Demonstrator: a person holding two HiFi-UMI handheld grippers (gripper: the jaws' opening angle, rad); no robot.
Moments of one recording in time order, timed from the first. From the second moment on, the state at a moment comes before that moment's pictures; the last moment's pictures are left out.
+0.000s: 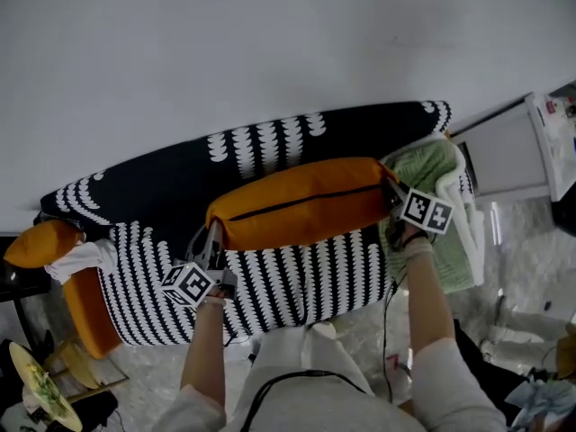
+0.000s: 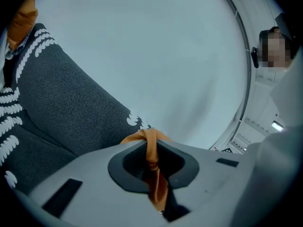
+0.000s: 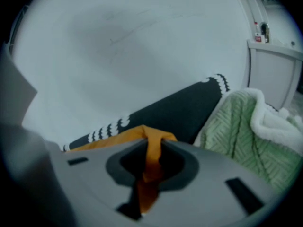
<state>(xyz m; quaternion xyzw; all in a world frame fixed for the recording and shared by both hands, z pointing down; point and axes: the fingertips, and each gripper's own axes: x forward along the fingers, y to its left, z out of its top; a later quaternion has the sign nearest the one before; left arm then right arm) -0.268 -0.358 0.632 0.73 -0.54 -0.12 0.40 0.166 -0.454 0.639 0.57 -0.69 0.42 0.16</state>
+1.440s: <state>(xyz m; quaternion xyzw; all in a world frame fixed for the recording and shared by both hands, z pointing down) -0.284 -0.409 0.629 0.73 -0.57 -0.14 0.34 0.168 -0.520 0.622 0.61 -0.70 0.36 0.06</state>
